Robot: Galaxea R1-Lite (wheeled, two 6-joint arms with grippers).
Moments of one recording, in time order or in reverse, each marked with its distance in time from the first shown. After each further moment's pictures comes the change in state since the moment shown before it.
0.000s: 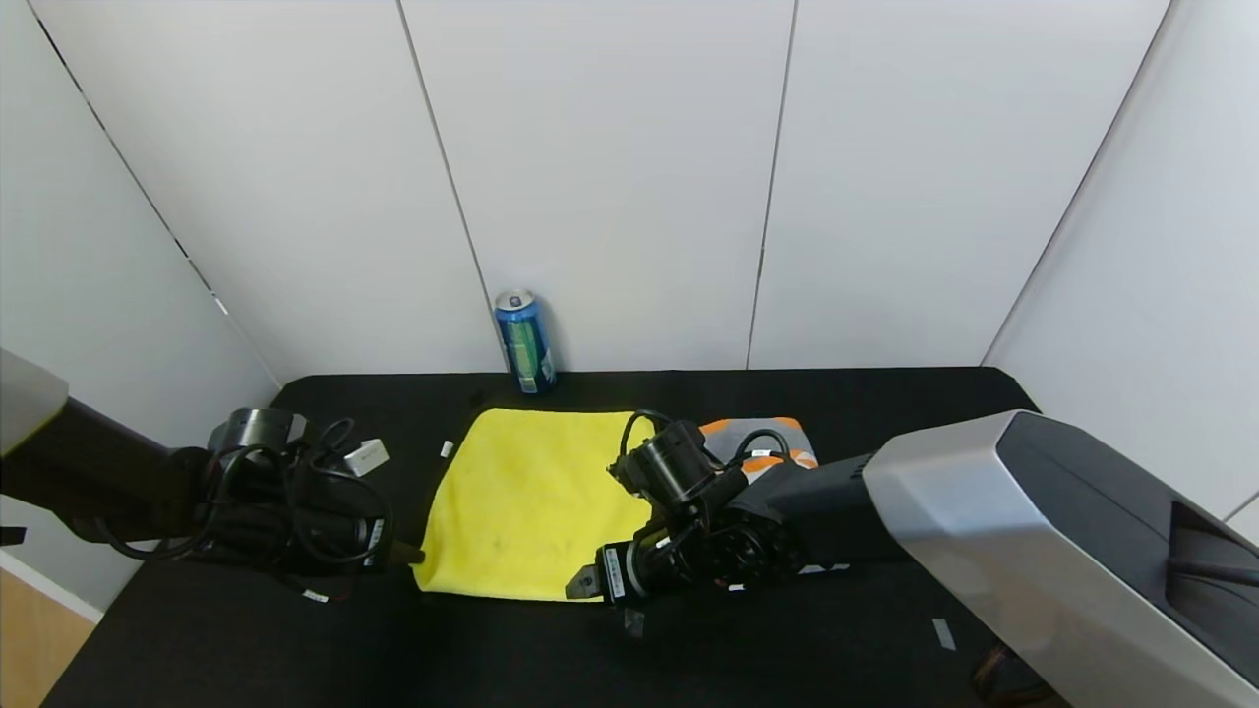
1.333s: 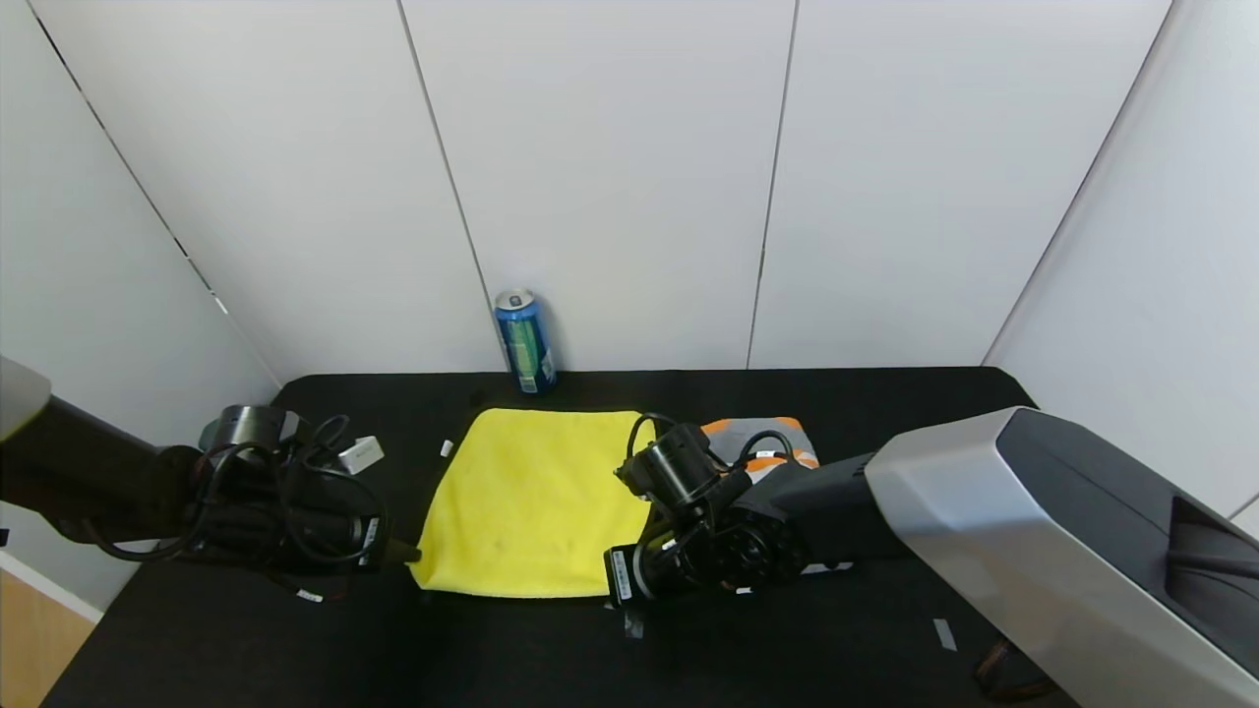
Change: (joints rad) left arm 0.002 -0.030 0.015 0.002 0.000 0.000; right arm -0.007 -0.014 0.022 0.010 -0.016 0.000
